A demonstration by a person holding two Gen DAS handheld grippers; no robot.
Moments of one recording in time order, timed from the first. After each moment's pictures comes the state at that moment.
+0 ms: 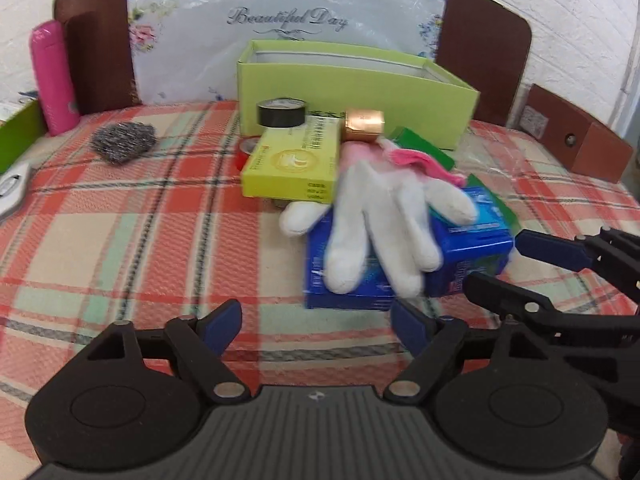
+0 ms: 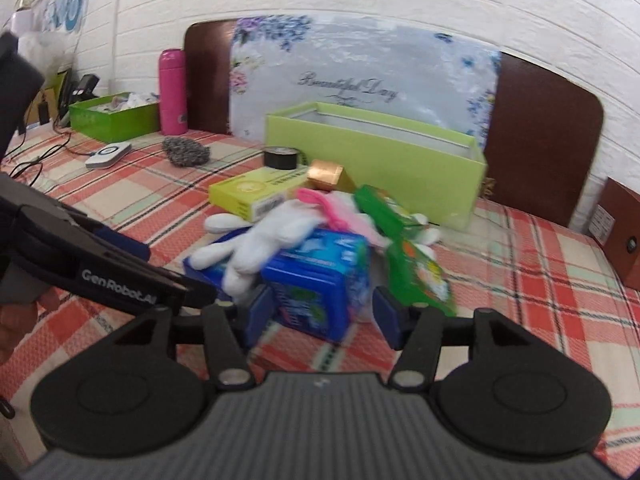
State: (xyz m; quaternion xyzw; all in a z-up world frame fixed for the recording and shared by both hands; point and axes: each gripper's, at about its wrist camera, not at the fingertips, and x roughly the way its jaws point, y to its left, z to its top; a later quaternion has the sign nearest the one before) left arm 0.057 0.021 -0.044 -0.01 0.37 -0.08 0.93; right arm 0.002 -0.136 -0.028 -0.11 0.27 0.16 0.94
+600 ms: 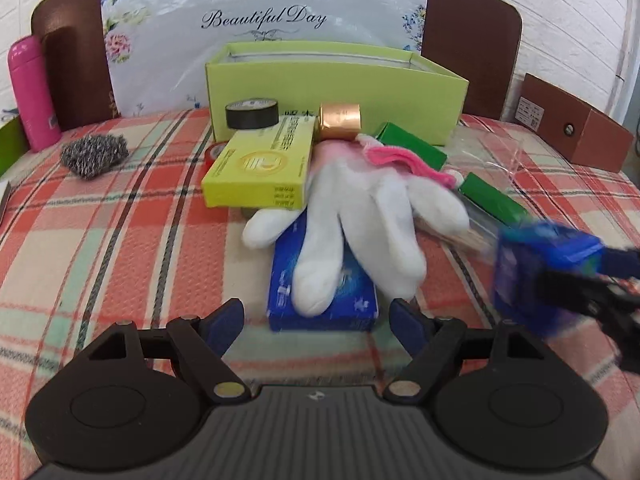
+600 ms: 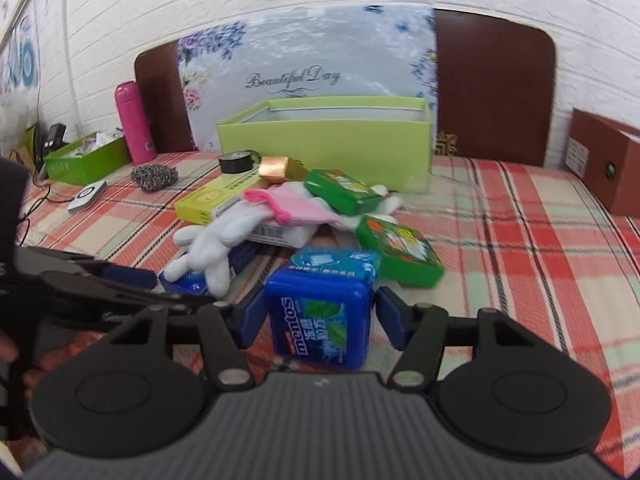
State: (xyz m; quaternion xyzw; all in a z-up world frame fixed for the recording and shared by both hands) left arm 0.079 -0.011 -0.059 0.01 0.35 -0.09 0.93; right arm -0.009 -0.201 -0.020 0.01 0.31 0.12 0.94
